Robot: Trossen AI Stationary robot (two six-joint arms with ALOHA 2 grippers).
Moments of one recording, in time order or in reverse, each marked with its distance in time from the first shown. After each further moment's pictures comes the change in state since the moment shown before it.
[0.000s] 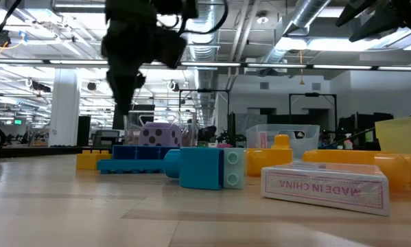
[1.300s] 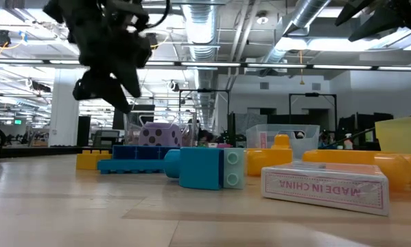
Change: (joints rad) left arm -0.013 -0.387 -0.516 0.620 -0.147 -0.472; right arm 0.000 0.000 0.000 0.025 -0.007 0.003
